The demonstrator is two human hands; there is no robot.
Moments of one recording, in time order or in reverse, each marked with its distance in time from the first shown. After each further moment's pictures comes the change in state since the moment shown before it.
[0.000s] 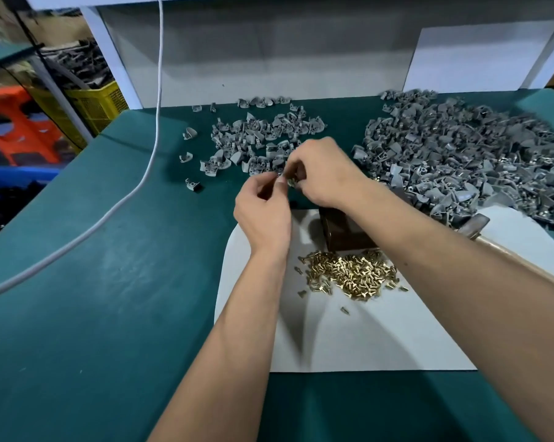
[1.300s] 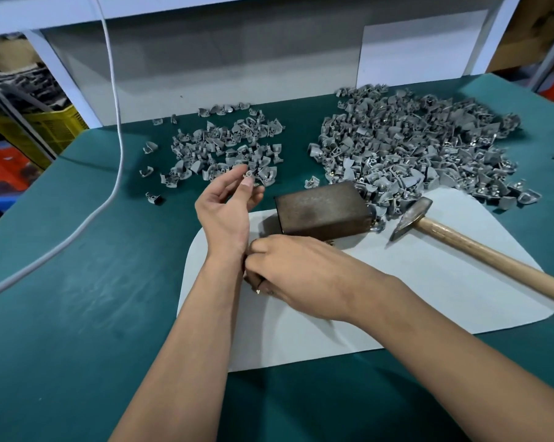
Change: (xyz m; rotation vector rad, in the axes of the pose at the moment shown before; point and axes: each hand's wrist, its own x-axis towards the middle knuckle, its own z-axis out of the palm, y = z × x) left_hand -0.009 0.014 0.003 -0.322 -0.212 -0.035; right_hand -0.140 -0.014 -0.002 -0.103 -0.196 -0.441
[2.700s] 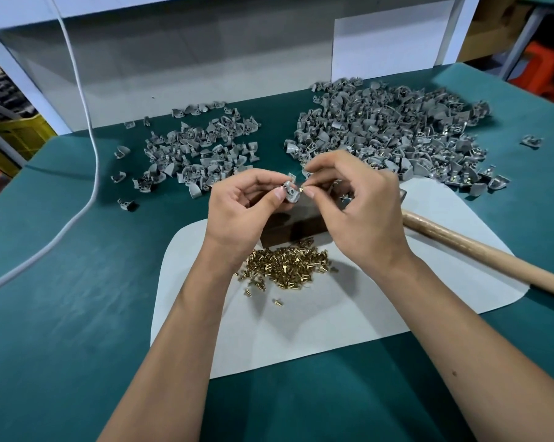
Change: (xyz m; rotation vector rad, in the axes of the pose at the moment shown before) left_hand -0.032 0.015 0.020 0.174 -0.621 0.206; right_hand -0.039 0.069 -0.004 0.328 1.001 0.348
